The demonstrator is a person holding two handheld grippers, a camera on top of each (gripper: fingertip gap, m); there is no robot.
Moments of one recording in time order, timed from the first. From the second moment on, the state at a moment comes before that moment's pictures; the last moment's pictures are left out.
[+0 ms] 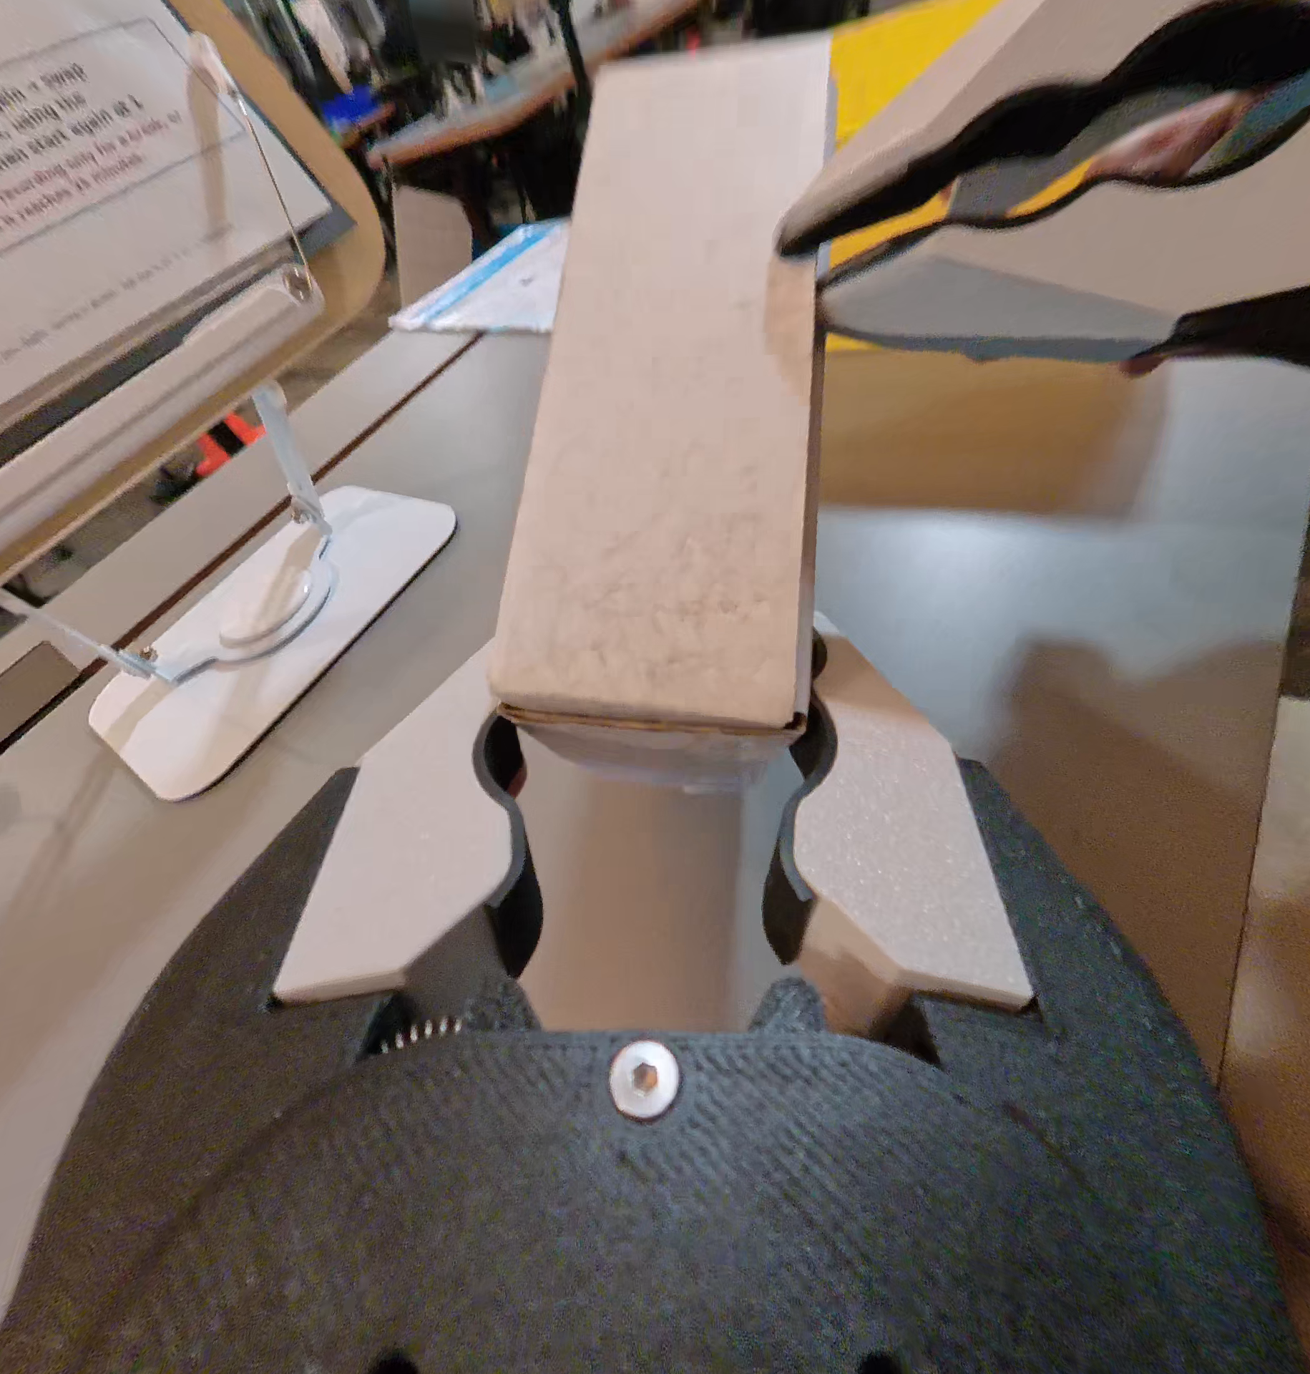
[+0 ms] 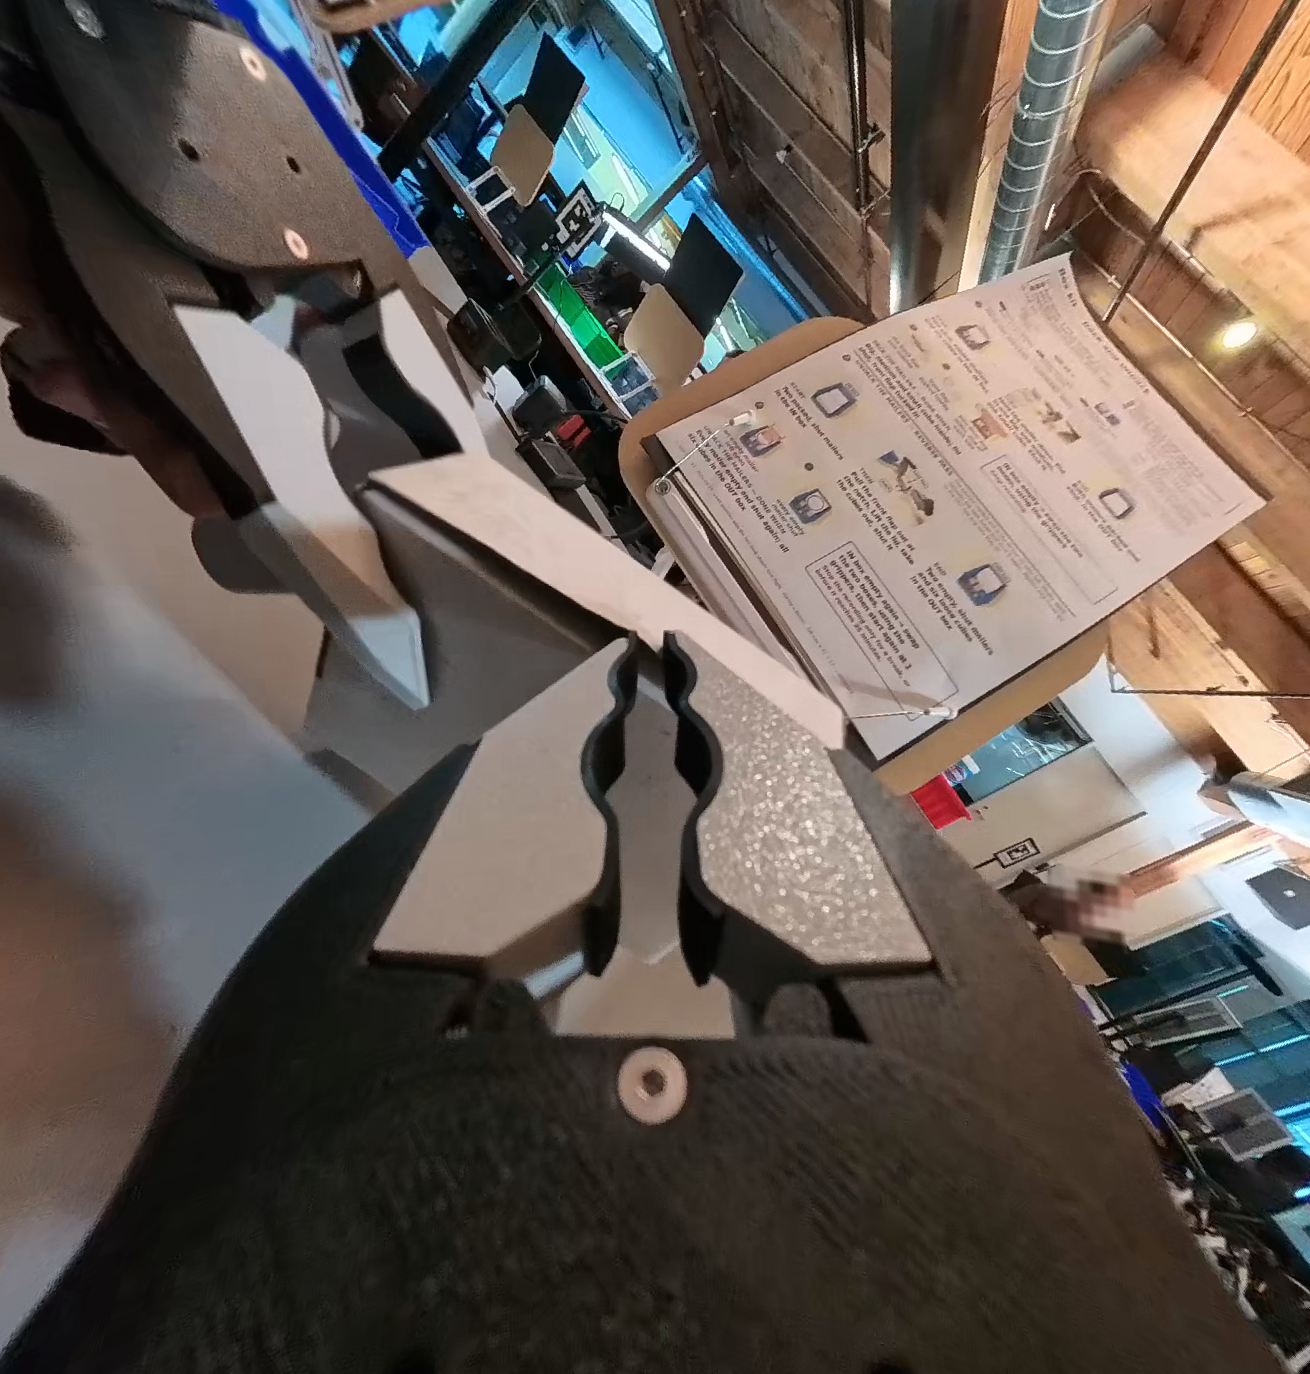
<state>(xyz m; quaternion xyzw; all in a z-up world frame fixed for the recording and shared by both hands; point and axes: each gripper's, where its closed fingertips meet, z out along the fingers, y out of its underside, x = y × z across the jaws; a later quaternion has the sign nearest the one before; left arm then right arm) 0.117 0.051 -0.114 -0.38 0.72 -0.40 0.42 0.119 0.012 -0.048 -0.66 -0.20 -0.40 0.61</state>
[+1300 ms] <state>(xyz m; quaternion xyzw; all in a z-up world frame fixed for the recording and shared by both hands) 0.110 0.032 -0.119 -0.40 0.74 -0.41 0.36 0.112 0.010 -0.060 -0.61 -0.31 -0.51 0.52</state>
